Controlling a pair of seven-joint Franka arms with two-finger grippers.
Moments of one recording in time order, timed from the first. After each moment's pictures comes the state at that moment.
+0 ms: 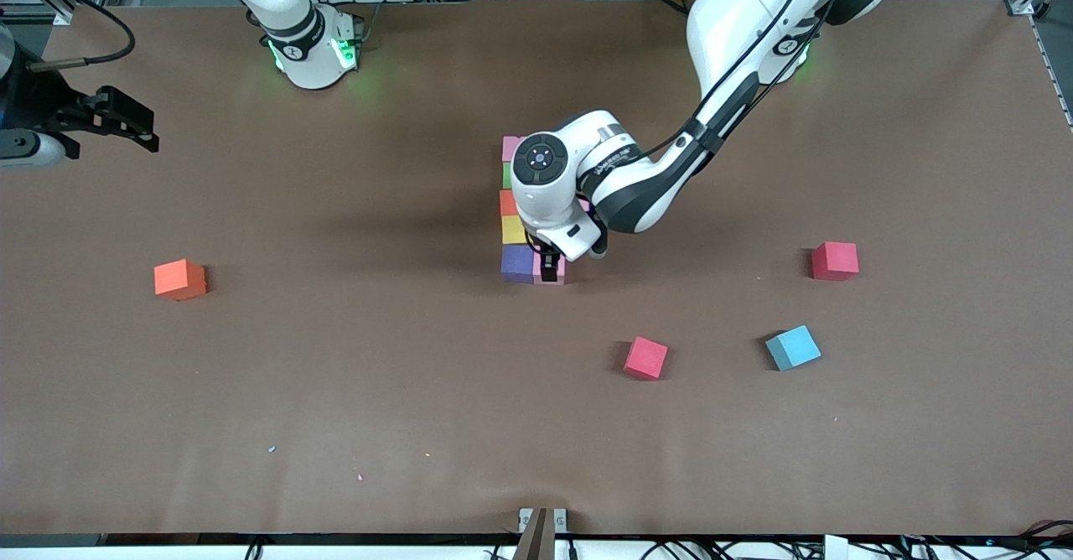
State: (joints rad) left arm -0.43 0.77 -0.47 -1.40 0.38 2.05 -2.50; right arm -0.01 -0.02 0.07 -1.49 -0.02 1.41 -0.04
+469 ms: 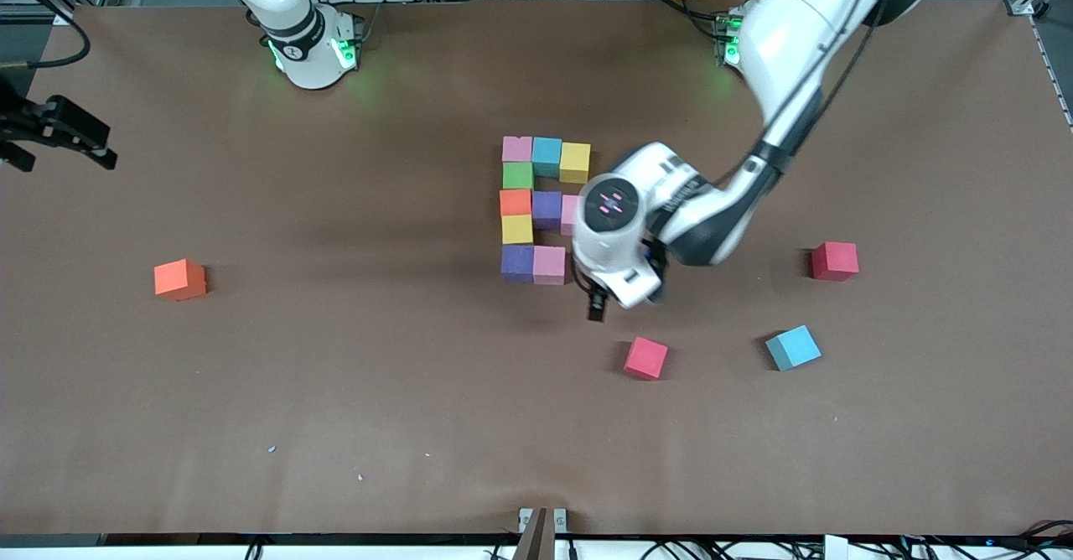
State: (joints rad) left arm -0.25 0.76 -0.46 -1.40 0.38 2.05 -2.14; right arm -0.05 -0.02 0.04 -1.48 -0.02 1.52 -0.03
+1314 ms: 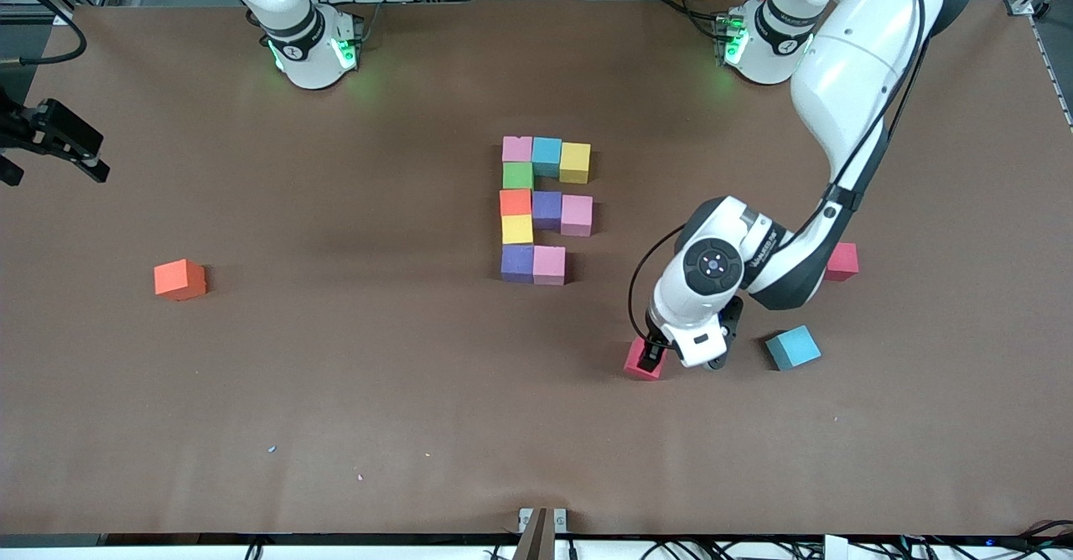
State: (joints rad) left arm -0.13 0.84 -0.43 -1.38 0.38 2.22 -1.81; right arm -0.05 -0.03 0.06 -1.48 -0.02 1.61 -0.03
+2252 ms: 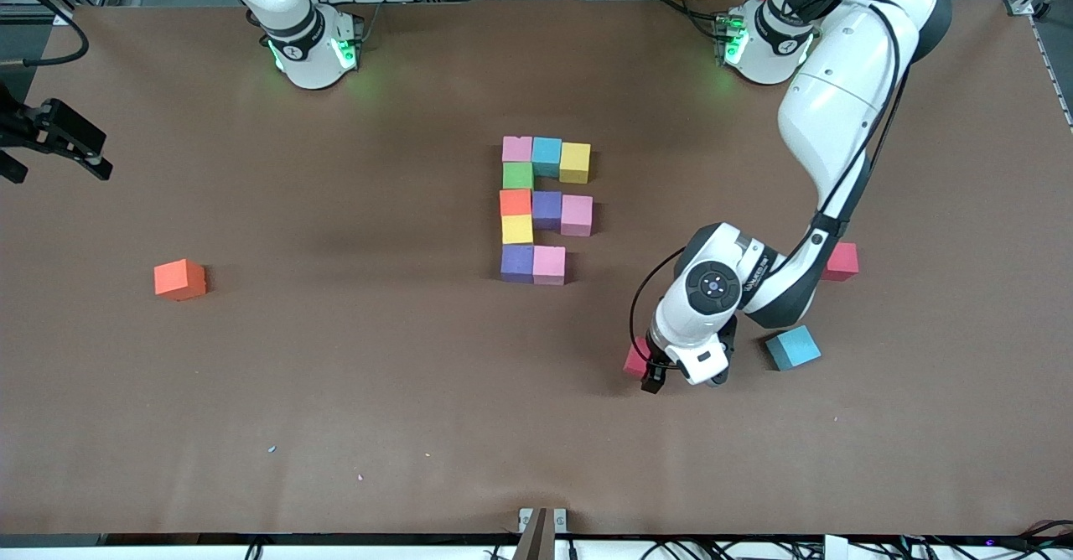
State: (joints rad) left arm -0.18 0.93 -0.36 -1.34 0.38 2.33 -1.88; right arm -0.05 -0.02 0.06 -1.49 -0.02 1.59 -0.04
